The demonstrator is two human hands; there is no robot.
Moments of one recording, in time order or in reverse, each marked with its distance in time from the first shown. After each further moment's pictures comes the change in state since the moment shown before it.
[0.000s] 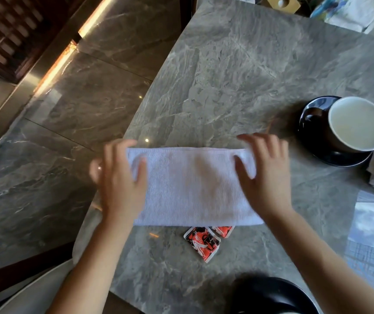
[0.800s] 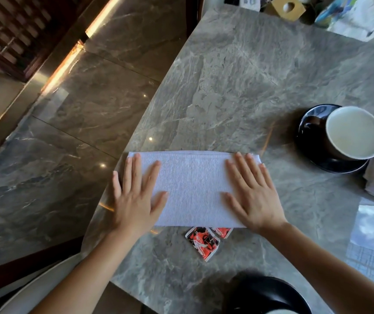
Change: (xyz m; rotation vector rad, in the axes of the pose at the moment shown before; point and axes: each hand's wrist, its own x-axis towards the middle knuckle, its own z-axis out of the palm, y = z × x) left_hand -0.039 -0.039 0.026 0.484 -0.371 0.236; right_hand -0.034 0.042 0.026 -0.230 -0.431 -0.205
